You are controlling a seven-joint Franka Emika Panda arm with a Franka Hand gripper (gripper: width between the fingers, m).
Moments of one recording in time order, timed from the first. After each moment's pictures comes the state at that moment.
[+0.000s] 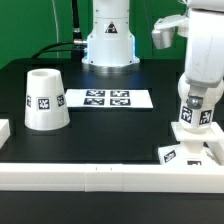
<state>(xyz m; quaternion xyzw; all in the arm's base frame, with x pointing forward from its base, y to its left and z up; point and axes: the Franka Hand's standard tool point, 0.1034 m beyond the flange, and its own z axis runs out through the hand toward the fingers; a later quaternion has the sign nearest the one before) 0.630 0.084 0.110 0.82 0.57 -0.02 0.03</state>
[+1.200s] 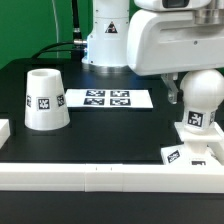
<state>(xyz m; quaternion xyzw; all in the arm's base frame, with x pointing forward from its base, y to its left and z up) 0.630 0.090 0.109 1.00 0.09 0.00 -0.01</state>
